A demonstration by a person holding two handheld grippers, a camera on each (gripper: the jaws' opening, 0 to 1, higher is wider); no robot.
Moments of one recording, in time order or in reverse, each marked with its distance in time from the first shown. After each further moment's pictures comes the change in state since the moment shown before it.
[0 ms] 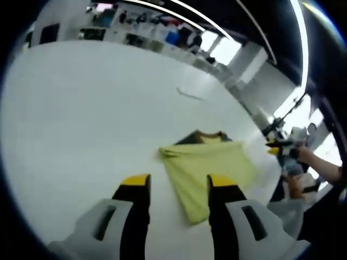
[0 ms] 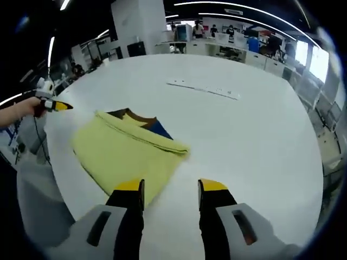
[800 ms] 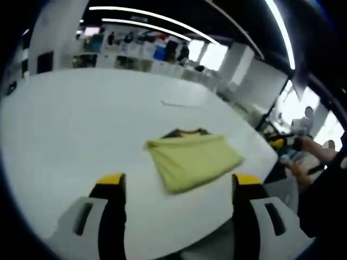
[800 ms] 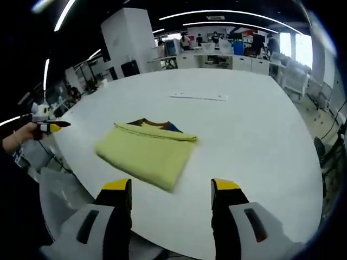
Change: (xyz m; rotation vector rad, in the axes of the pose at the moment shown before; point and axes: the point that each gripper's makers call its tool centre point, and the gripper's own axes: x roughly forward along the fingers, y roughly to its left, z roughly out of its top) left arm -0.103 -0.055 -0.031 0.141 -0.111 0.020; right arm -0.105 0.054 -0.026 0.142 -0.163 0.000
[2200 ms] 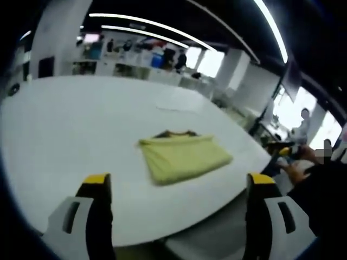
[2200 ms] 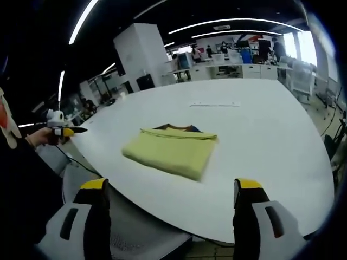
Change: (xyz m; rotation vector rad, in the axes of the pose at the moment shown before) left arm -0.031 -0.036 -0.007 0.004 -0.049 -0.020; right arm -0.042 0.041 -0.024 0.012 -0.090 0.101
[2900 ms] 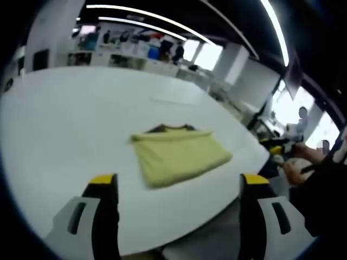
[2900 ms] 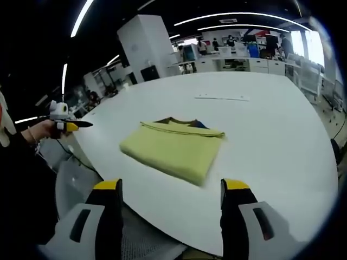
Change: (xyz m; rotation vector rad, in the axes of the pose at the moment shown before) left arm 0.054 -0.001 -0.006 -0.014 0.077 -0.050; right arm 0.059 -0.004 0.004 -0.031 0.069 0.054
